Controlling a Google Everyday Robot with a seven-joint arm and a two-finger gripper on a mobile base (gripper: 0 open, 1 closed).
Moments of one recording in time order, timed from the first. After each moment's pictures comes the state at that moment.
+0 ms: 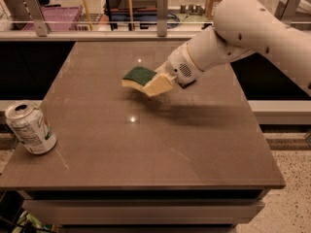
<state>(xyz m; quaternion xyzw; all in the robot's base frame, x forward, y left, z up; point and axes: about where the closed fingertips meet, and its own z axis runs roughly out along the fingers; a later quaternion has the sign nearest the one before) 0.580 0.004 0.865 -0.53 0.75 0.27 0.29</state>
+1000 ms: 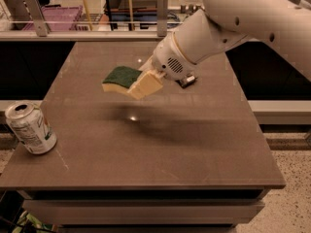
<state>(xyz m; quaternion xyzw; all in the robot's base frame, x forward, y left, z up) 0.528 0.037 0.909 -0.58 0.72 0.25 0.28</state>
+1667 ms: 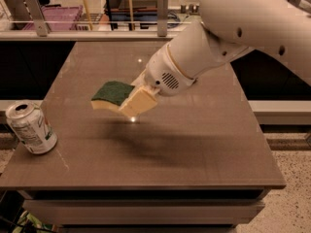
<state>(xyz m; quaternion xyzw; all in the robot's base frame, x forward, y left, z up) 0.470 0.053 0.908 -0.59 0.72 0.27 0.26</state>
